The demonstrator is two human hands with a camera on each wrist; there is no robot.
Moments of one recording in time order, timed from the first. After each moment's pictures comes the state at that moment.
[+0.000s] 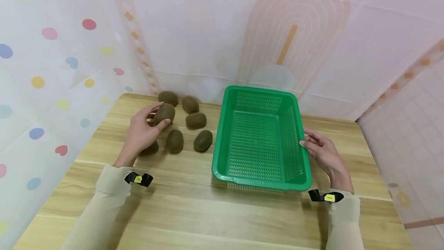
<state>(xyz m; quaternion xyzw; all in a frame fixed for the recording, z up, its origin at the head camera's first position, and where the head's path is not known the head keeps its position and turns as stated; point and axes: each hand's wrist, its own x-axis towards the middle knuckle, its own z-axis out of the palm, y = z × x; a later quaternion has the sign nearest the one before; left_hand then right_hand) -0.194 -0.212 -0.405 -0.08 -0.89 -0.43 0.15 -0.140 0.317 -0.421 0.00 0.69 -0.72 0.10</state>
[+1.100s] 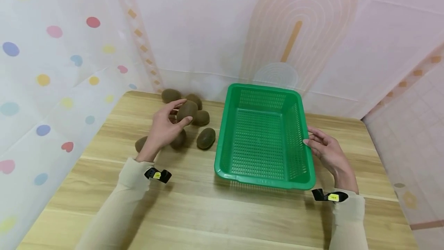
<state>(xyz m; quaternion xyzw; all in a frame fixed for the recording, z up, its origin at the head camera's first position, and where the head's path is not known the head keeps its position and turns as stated) -0.195 -0.167 -0.397 -0.13 -0.87 -0.46 0.12 -0.140 0.316 -0.417 0.00 0.70 -0.71 0.11</state>
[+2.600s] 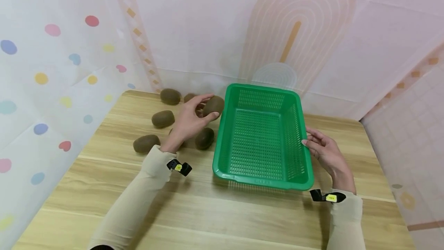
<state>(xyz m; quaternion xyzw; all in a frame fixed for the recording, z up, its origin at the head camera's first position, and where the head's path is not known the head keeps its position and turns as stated) -0.208 -0.104 -0.380 -0.18 -0.86 -0.47 0.09 -0.140 0.314 -0.419 0.00 0.68 -0.72 0.12</state>
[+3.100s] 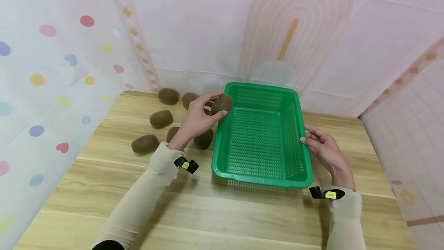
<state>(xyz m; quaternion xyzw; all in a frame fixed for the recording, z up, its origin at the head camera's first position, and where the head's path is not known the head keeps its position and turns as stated) -0.214 -0.082 -0.375 -0.20 -0.85 -0.48 0.07 -0.141 0.312 -0.420 0.00 0.69 -0.71 0.11</state>
